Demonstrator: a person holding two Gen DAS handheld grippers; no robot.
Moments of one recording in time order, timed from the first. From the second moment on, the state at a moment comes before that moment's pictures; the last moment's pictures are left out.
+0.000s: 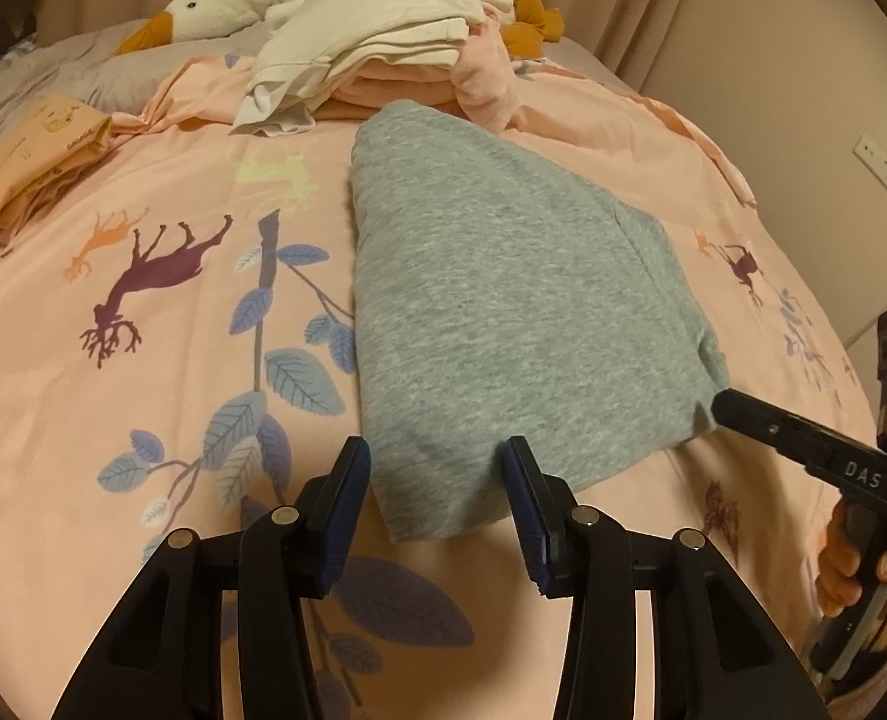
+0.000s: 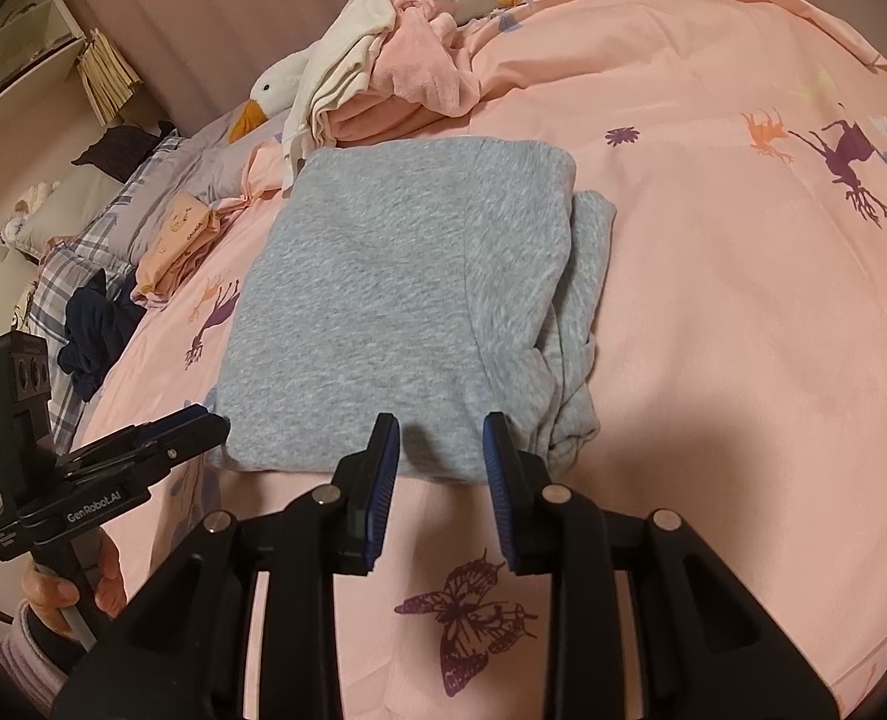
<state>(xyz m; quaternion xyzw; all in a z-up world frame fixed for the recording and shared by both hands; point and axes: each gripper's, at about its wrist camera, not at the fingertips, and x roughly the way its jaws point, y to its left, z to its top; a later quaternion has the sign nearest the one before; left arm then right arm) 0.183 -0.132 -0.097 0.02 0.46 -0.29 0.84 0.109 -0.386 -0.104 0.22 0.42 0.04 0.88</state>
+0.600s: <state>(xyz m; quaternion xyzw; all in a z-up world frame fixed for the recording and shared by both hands) 0.181 -0.128 -0.096 0.03 0.46 -0.27 0.84 0.086 -0.405 -0.100 0.24 0.41 0.02 0.88</state>
